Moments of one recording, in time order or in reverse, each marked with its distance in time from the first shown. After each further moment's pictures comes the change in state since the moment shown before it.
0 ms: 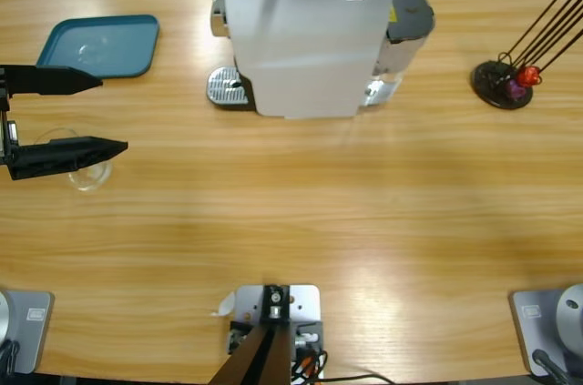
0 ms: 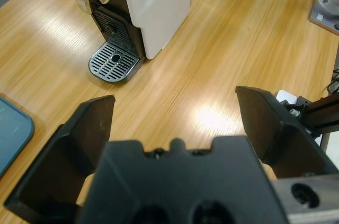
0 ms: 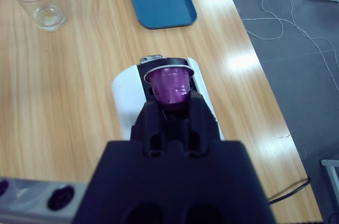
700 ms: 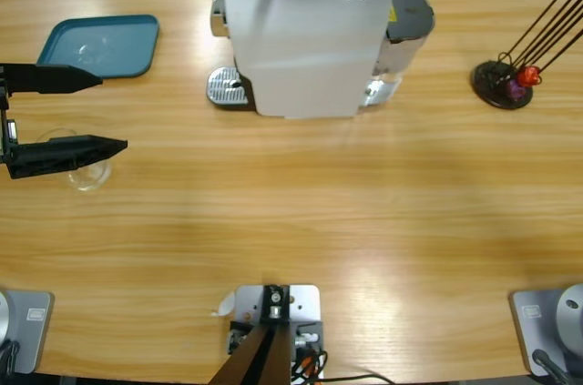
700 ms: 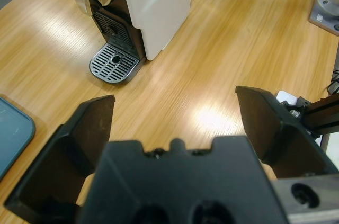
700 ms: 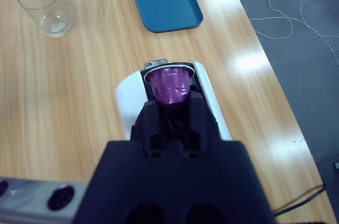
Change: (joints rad) arm 0 0.000 0.000 -0.004 0.000 0.000 0.000; arm 1 -0.001 0.025 0.000 -0.021 0.030 0.029
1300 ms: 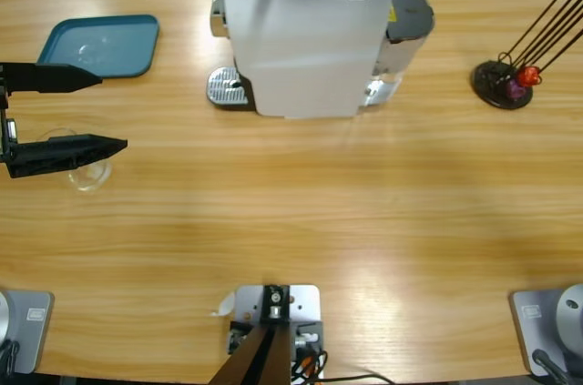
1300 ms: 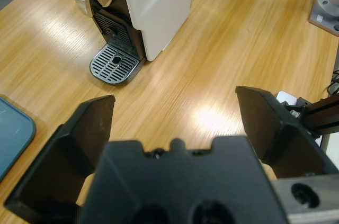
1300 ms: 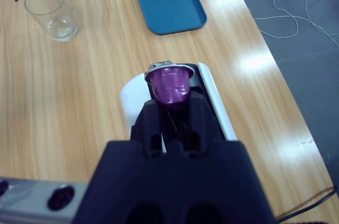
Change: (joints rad) arm 0 0.000 0.000 -0.002 0.000 0.000 0.000; arm 1 0.000 0.011 0.001 -0.009 0.029 0.033
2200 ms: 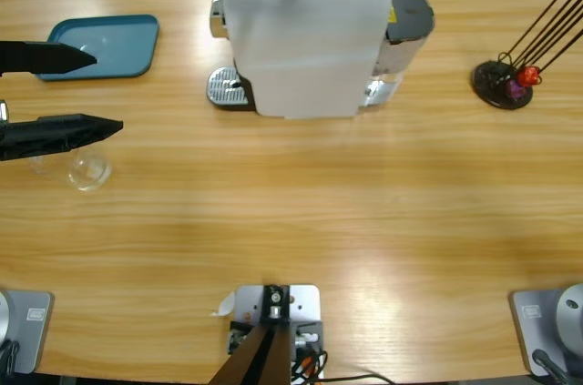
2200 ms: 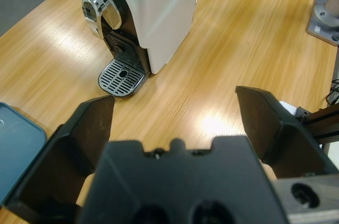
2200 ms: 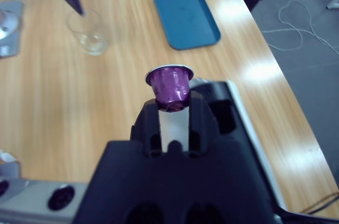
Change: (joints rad) arm 0 0.000 0.000 -0.041 0.000 0.000 0.000; arm 1 0.060 -0.093 0.053 -0.006 -0.011 0.043
